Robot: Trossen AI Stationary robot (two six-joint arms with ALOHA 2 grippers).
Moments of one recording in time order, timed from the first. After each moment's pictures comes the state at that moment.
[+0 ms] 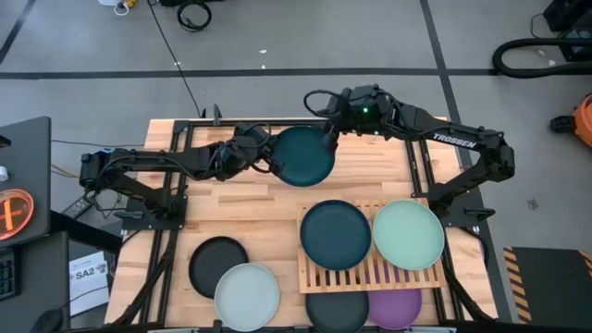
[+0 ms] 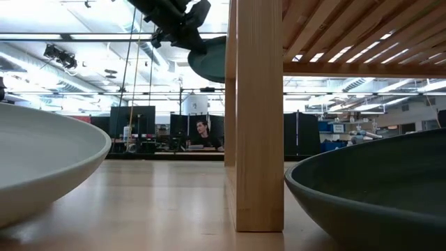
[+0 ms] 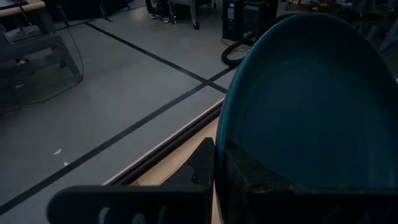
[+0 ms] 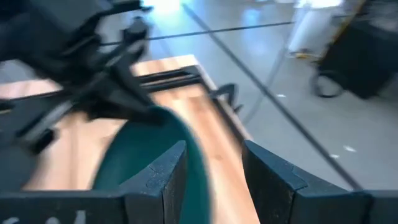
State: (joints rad) left arm 0.12 1.36 1.04 -0.08 -0.66 -0.21; right arm -0.30 1.40 1.44 -0.44 0.07 -0.02
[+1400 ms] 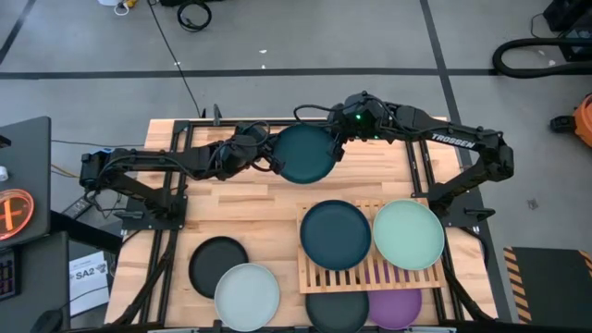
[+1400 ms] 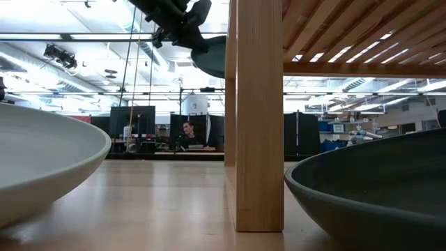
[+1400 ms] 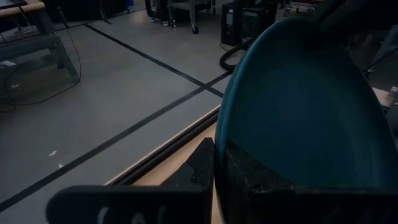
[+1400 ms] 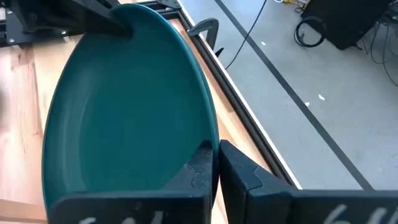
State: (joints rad) left arm 0.13 1.36 1.04 -0.05 -0.66 -0.22; right arm -0.30 1.41 1.44 -0.68 0.17 -0.03
